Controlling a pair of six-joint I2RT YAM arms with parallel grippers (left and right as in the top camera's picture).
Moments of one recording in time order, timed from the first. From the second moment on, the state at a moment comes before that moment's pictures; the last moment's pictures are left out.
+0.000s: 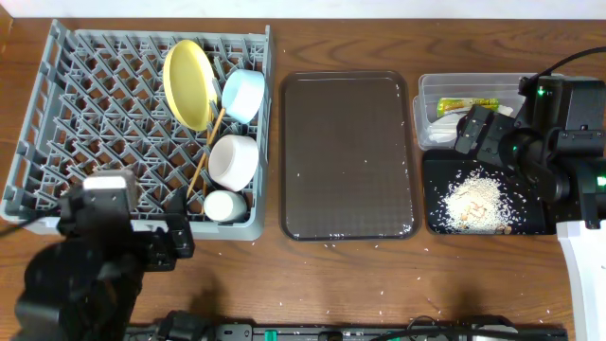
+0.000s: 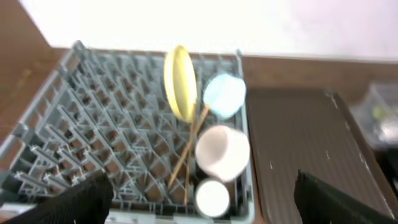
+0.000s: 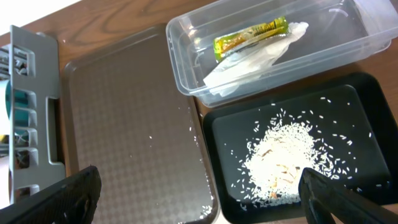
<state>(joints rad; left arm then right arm) -0.21 0.65 1.31 -1.12 -0.17 -0.15 0.04 1.24 1.43 -1.10 -0.03 0.39</state>
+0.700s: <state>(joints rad) 0.05 0.19 0.39 -0.37 0.00 0.02 0.04 1.24 1.43 -1.10 -0.03 0.39</state>
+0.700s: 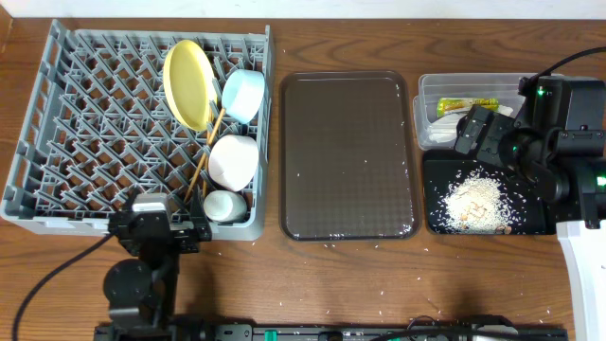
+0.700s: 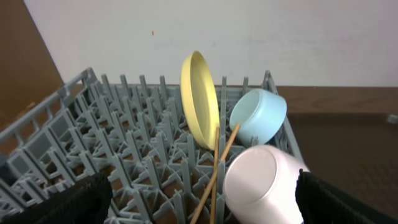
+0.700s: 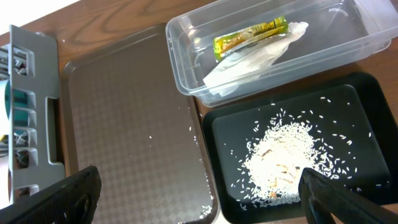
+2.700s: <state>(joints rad) 0.07 0.01 0.04 -0.15 0.02 0.05 0.04 1.23 1.41 -1.09 0.06 0.32</state>
